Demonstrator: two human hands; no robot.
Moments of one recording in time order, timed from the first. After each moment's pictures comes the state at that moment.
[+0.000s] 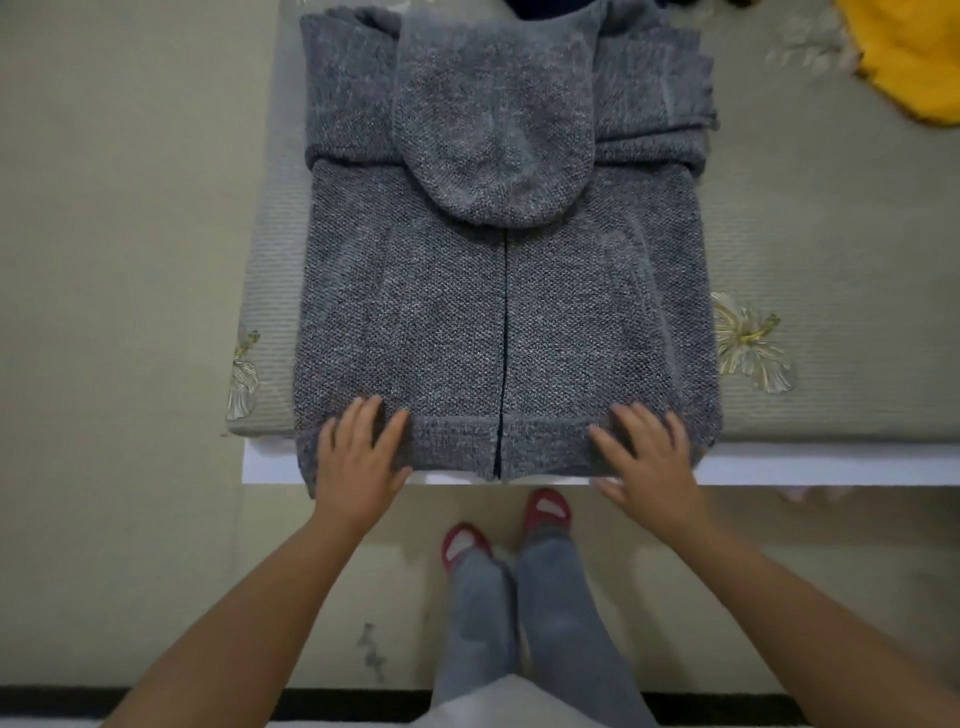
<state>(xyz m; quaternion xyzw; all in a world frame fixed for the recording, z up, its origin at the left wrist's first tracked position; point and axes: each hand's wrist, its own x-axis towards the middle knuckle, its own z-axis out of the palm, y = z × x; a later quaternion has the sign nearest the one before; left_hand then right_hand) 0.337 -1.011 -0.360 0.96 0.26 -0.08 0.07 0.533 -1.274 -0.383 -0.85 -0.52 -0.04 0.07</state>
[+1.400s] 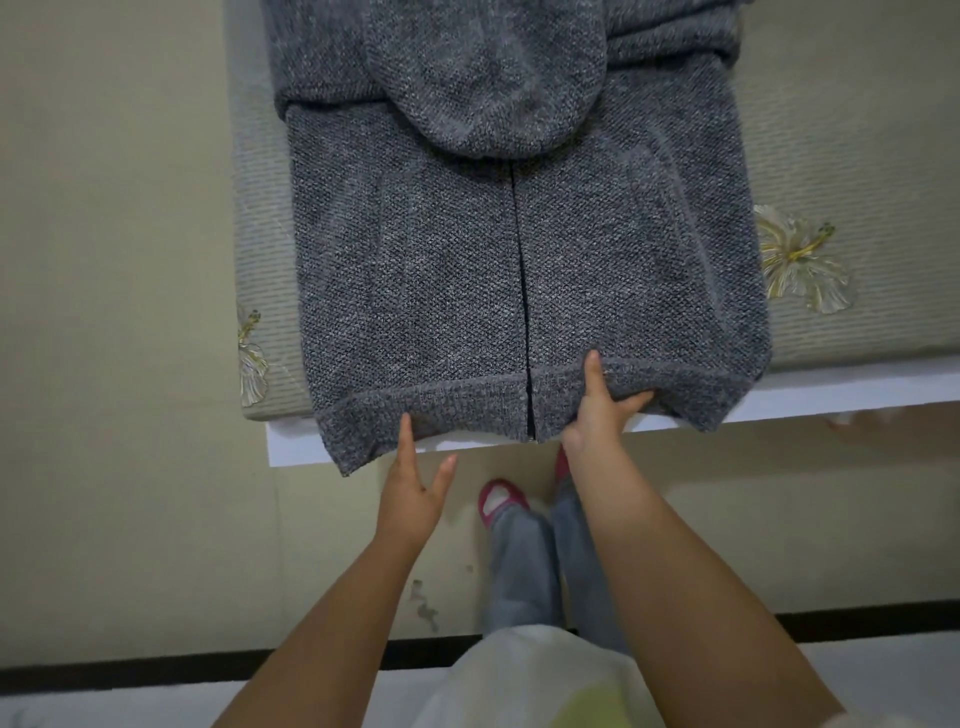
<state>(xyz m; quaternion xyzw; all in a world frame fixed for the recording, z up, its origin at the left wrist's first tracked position) 0.316 -1.057 -0.364 0.72 0.48 -0.15 0.48 0.478 -1.149 -0.377 -0.55 0.48 0.22 0.65</state>
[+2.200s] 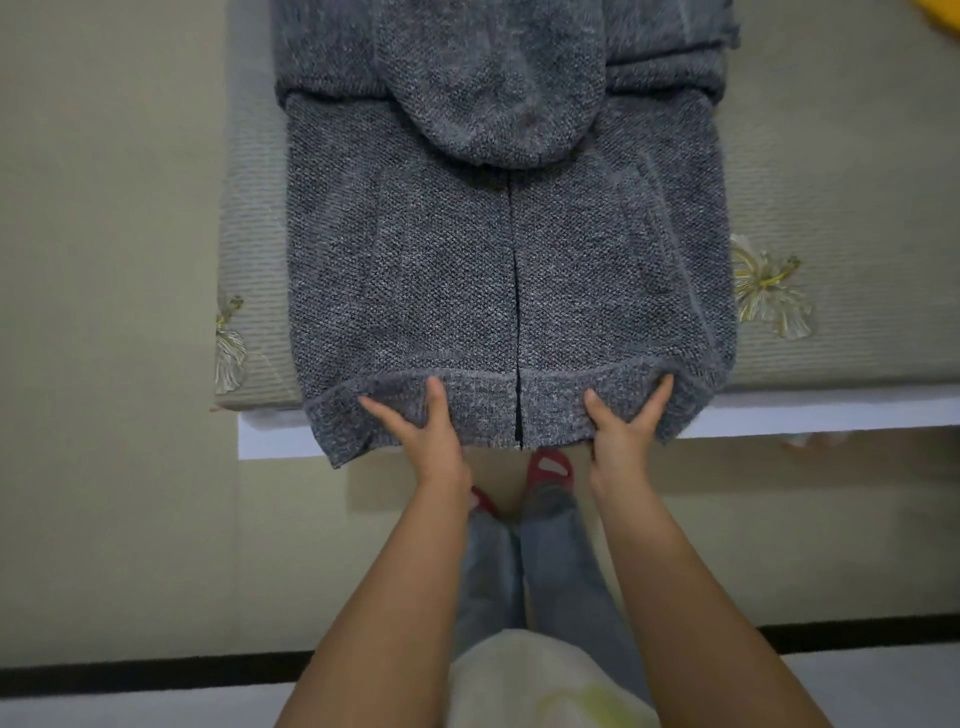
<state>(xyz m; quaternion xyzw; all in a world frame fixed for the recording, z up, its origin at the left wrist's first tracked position) 0.399 -1.082 -0.359 0.31 0.65 0.21 0.66 0.474 -1.187 -0.350 -0.66 0.31 0.22 0.64</state>
